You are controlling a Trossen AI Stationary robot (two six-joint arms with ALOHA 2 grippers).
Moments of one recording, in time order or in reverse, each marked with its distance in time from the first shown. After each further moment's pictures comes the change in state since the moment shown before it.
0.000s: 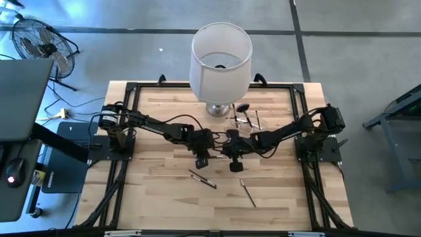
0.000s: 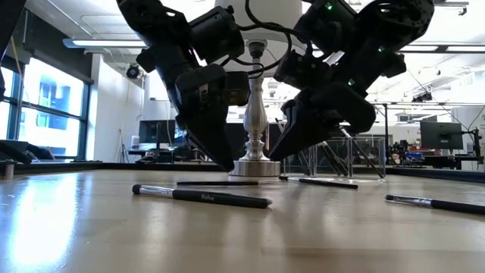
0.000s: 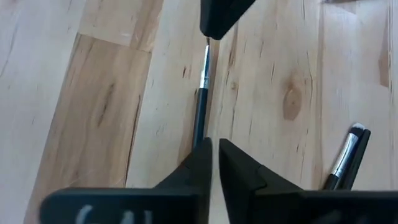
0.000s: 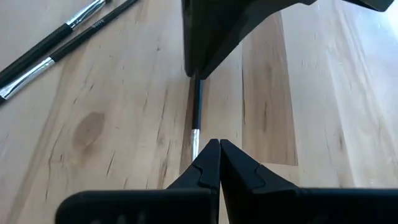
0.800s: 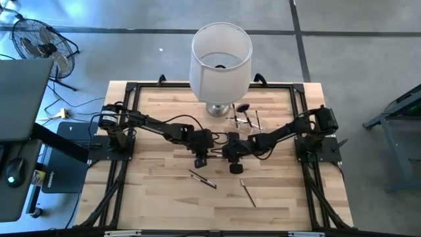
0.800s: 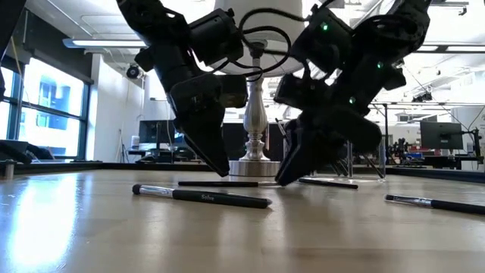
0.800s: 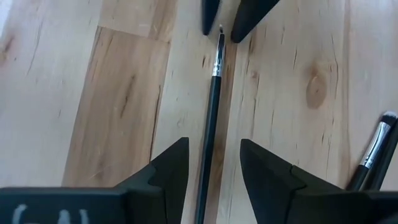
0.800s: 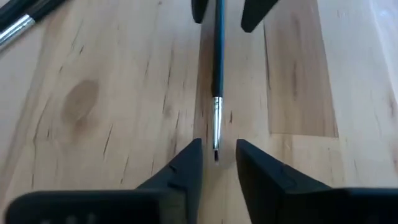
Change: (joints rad) left arm 0.000 0.000 0.000 -0.039 -0.050 0.052; right arm 0.000 0.079 0.000 -0.007 -0.025 0.059
